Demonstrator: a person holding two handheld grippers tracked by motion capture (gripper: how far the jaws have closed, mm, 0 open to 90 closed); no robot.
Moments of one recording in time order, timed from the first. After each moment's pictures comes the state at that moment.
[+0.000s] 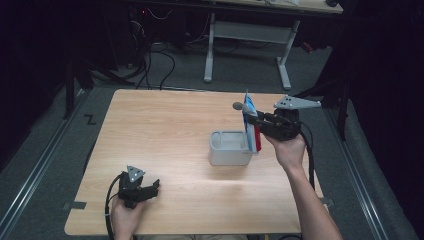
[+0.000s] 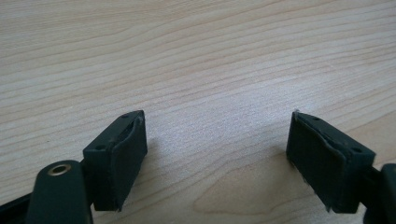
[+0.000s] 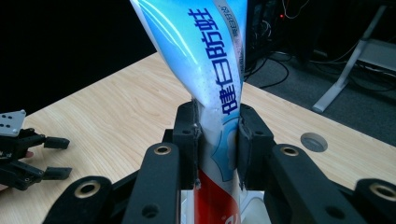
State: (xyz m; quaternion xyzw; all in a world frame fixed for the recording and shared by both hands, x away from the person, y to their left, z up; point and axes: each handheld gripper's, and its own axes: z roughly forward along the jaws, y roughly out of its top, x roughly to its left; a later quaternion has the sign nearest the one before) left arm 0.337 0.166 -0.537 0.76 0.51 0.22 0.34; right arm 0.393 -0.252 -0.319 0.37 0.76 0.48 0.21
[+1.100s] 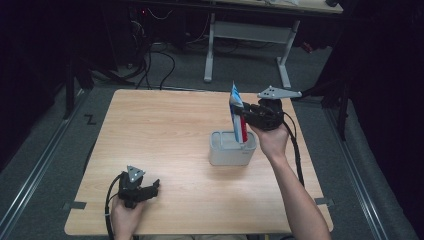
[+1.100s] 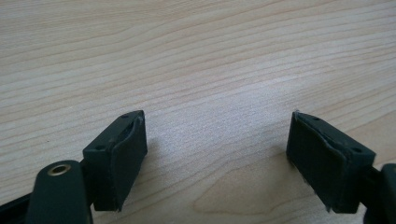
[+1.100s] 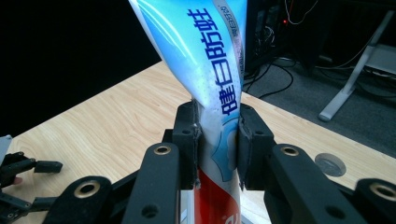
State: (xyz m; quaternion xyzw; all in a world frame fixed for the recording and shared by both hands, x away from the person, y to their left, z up) left arm 0.337 0.166 -0.537 0.76 0.51 0.22 0.34; right arm 0.426 -0.222 -0.324 0.37 0.76 0.49 0.21
